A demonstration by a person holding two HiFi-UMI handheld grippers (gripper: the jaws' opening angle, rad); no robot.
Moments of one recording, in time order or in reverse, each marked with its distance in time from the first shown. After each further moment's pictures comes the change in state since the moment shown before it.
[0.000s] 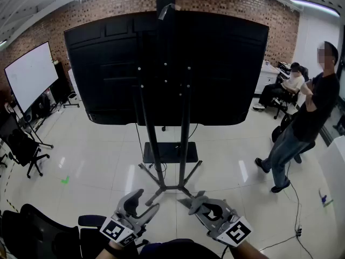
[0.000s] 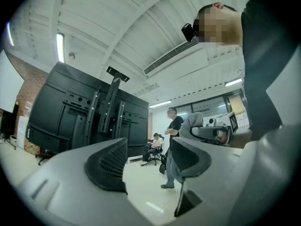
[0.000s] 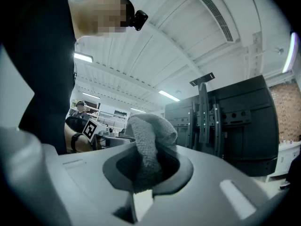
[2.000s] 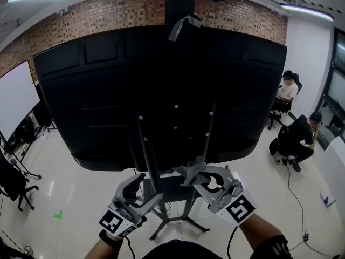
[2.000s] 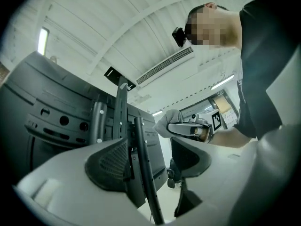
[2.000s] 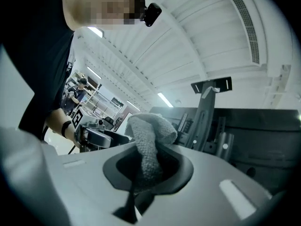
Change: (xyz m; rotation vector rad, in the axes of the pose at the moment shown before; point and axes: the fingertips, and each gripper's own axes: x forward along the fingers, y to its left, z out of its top) left arm 0.190 0.241 0.098 0.170 -0.172 -0.222; right arm 0.263 -0.238 0.061 -0.365 -0.051 -0.104
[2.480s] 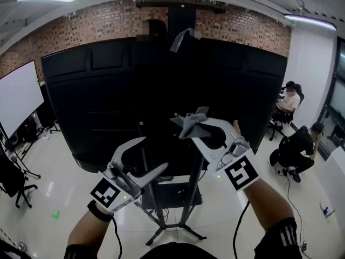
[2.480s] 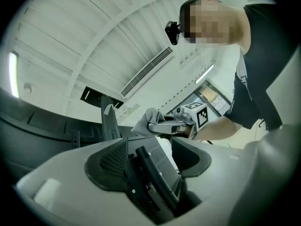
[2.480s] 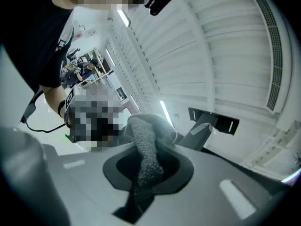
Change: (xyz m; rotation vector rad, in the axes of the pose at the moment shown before) left arm 0.079 0.021 0.102 0.273 -0.084 -0.091; right arm 0.052 -0.098 0.076 -0.377 0.034 -0.045
